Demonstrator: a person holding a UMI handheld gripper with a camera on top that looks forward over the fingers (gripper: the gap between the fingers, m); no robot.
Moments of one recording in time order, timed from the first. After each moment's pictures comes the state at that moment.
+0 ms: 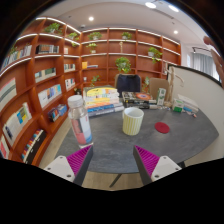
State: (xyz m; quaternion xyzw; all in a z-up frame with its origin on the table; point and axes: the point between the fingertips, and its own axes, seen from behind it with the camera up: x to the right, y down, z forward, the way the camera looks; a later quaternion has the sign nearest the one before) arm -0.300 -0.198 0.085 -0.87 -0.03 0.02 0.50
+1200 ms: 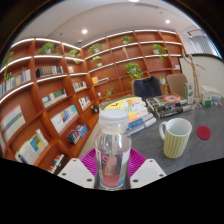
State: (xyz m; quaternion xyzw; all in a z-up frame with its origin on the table) arm -0.413 -0.054 0.086 -0.82 0.01 0.17 0.54
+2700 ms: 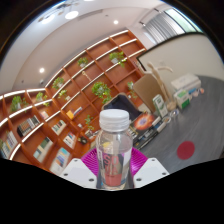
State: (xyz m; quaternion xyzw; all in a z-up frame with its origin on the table) arm -0.245 0.028 0.229 -0.76 0.25 0.21 0.56
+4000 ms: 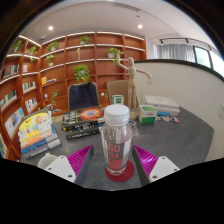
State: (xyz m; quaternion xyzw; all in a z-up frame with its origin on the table) arm -0.063 0.009 0.082 -0.84 0.14 -0.07 0.52
